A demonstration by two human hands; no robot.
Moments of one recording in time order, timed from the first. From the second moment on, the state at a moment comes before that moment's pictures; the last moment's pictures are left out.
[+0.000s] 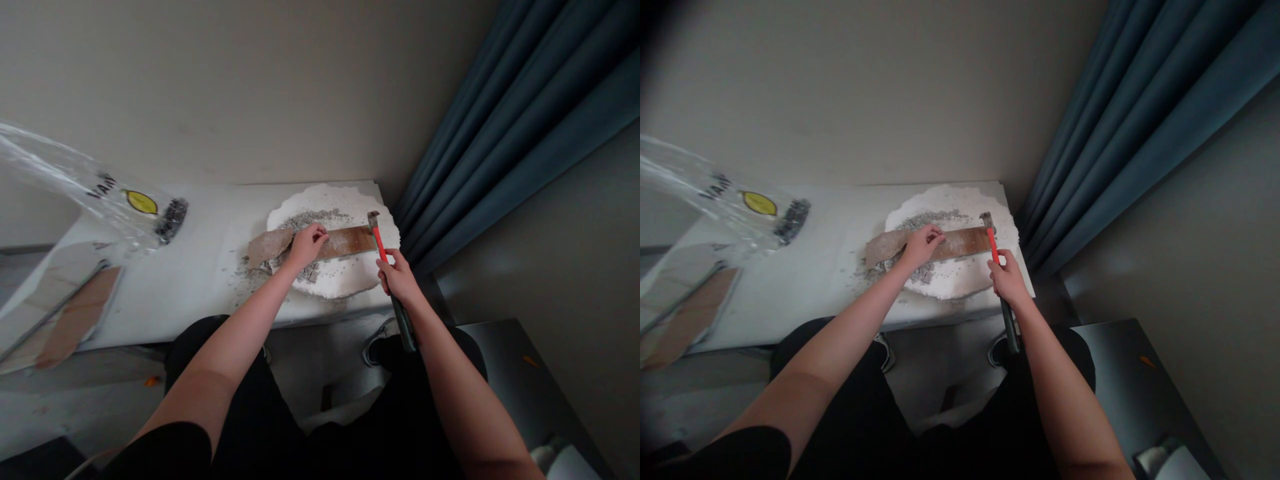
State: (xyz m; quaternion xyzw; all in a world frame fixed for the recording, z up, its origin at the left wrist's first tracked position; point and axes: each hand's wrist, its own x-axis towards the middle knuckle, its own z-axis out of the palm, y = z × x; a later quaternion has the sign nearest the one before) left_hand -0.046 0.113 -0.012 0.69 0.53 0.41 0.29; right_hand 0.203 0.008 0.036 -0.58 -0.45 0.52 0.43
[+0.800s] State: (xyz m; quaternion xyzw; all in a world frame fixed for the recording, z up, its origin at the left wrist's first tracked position) left_hand -0.040 0.106 -0.016 0.71 0.56 0.38 0.21; right_hand 0.167 0.001 0.086 -0.48 -0.50 0.60 0.40
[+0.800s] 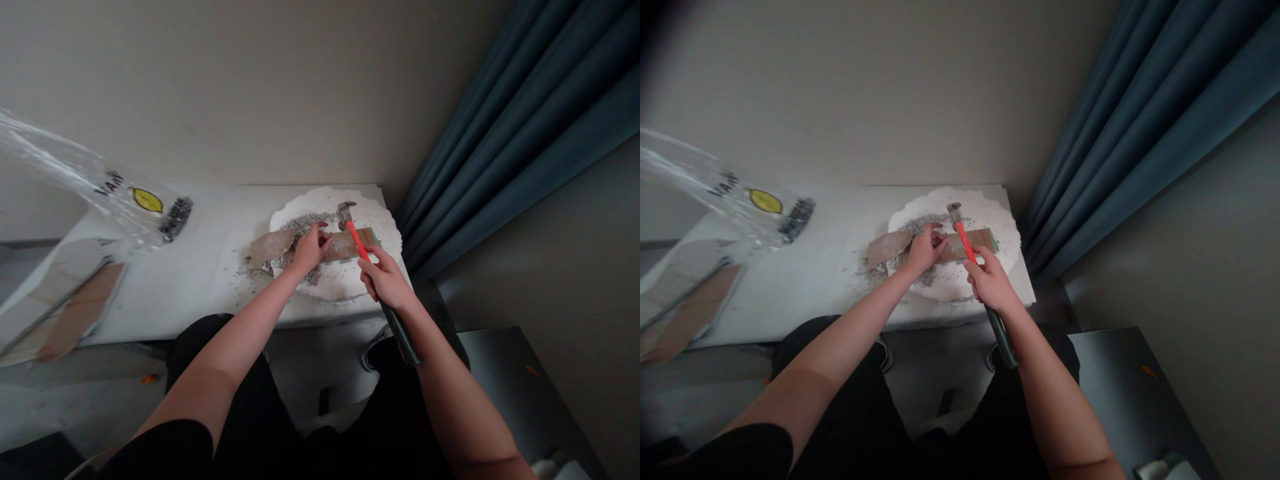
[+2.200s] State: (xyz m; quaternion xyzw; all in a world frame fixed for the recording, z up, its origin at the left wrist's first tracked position) left_hand -0.036 0.107 -0.020 0.72 0.54 0.39 0.20; right_hand 0.148 0.000 0.077 -0.47 -0.49 0.63 0.38
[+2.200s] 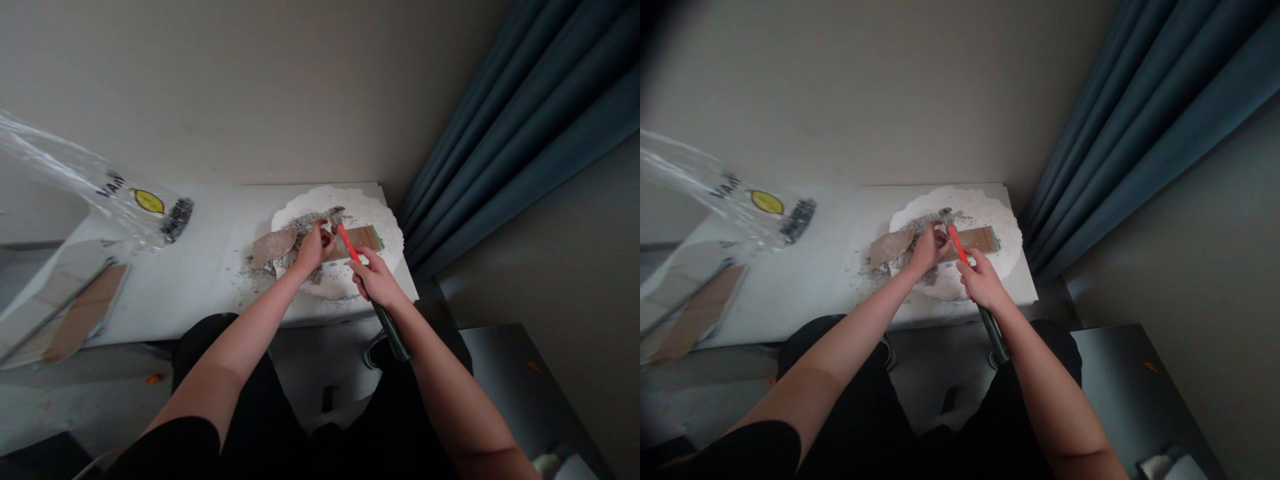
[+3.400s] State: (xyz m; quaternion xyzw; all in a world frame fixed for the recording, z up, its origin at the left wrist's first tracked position) left_hand -0.062 0.110 0.004 0.66 0.55 0.46 0.21; right_hand 0.144 -0.001 0.052 -0.52 -0.48 0.61 0.36
